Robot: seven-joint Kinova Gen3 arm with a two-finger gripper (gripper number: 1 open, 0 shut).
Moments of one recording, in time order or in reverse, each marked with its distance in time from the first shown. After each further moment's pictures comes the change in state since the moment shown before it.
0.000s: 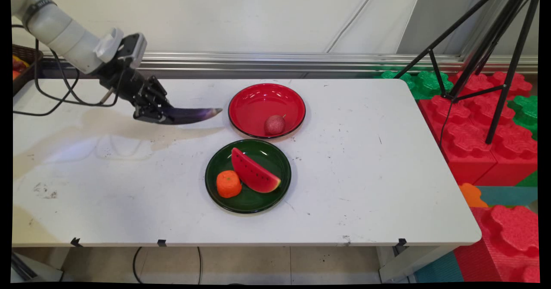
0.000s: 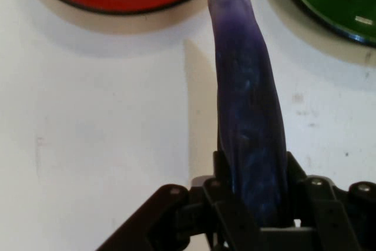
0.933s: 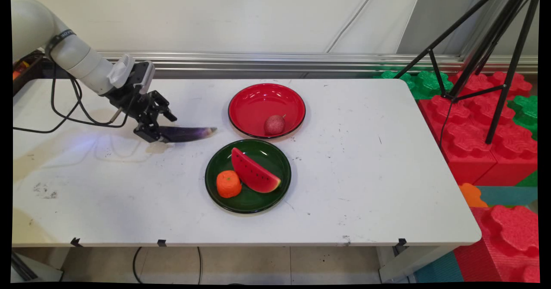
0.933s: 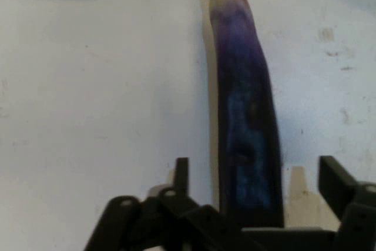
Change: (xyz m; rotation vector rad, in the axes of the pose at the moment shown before) arm -0.038 -0.007 0.055 -0.018 -0.045 0.054
